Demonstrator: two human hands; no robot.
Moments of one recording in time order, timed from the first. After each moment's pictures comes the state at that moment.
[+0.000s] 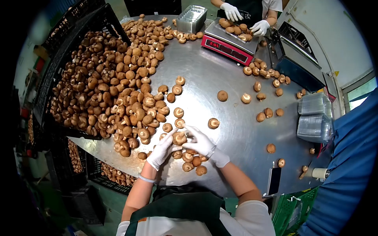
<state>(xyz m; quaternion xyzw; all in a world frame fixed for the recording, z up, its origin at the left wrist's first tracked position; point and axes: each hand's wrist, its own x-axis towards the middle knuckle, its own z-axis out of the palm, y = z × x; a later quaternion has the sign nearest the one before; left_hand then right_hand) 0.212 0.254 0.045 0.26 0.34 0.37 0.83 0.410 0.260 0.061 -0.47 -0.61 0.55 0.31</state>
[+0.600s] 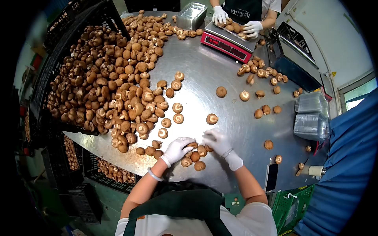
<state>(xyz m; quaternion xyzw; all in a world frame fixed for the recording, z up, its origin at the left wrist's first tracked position) 0.246 0.237 0.020 0.79 0.41 0.22 0.40 0.472 0.227 0.044 -0.60 -0.53 0.50 0.33</state>
